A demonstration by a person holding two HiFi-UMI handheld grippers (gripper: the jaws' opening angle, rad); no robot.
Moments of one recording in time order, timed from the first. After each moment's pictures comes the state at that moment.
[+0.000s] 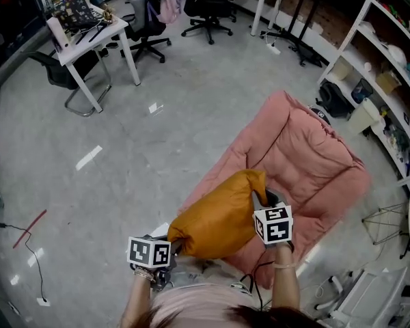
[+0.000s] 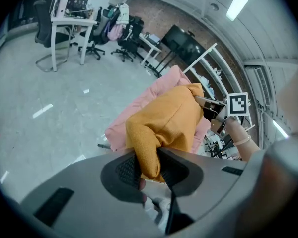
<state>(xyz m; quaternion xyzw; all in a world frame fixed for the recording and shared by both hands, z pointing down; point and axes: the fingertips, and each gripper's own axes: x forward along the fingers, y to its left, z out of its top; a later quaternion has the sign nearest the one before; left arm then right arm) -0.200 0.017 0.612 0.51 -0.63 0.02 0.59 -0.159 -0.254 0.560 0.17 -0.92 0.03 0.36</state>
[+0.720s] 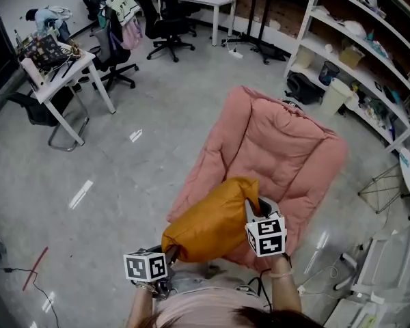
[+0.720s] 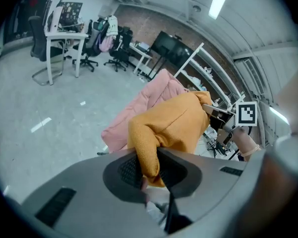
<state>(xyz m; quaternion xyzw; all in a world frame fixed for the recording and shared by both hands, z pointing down) -0.164 0.034 0.592 0.54 -0.66 0.03 0.53 -0.062 -0.214 0.522 0.25 -0.92 0.04 0.30</state>
